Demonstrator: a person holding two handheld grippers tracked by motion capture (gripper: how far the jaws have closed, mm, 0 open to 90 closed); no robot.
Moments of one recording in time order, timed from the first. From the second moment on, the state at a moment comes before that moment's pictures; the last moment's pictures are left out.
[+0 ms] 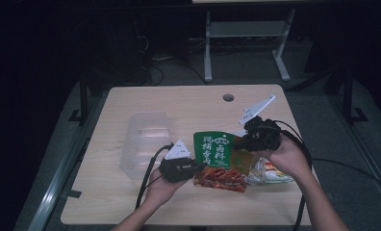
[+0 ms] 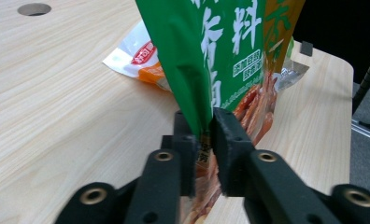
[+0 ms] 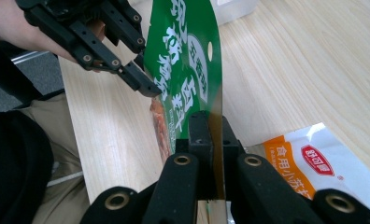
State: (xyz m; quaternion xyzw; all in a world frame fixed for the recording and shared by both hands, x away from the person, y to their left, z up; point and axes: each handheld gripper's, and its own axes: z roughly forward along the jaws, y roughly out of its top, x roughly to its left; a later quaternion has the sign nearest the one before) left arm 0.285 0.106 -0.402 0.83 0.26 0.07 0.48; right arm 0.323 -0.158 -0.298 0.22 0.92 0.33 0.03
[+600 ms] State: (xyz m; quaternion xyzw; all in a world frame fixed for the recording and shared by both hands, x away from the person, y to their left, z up) left arm 0.239 0.132 -0.393 0.81 0.27 0.13 0.50; right arm 0.311 -0.142 -0.269 0.23 0.90 0.36 0.04
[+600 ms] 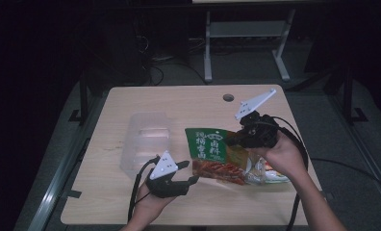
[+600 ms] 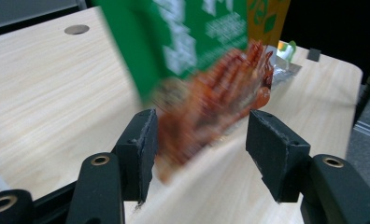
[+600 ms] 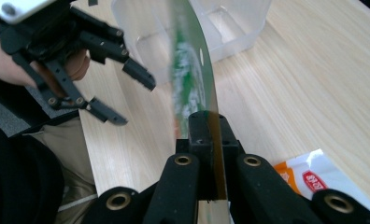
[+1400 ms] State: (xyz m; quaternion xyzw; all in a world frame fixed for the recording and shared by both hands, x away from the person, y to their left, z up) left arm 0.217 0.115 -0.414 0.84 0.22 0.12 0.48; right arm 0.363 -0.062 -0.222 0.22 0.90 0.38 0.06
